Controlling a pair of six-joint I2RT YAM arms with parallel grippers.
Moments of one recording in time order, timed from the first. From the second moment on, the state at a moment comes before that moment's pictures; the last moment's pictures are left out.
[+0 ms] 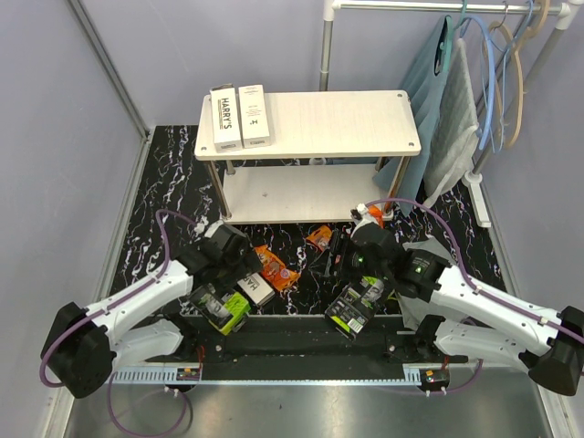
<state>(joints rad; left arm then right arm) -0.66 1.05 0.61 -0.64 -0.11 -1.07 0.96 0.97 0.79 -0.46 0.02 1.05</state>
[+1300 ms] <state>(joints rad) -0.58 1.21 0.58 -0.57 -0.11 -0.93 0.96 0.98 0.76 -0.45 0.01 1.05</state>
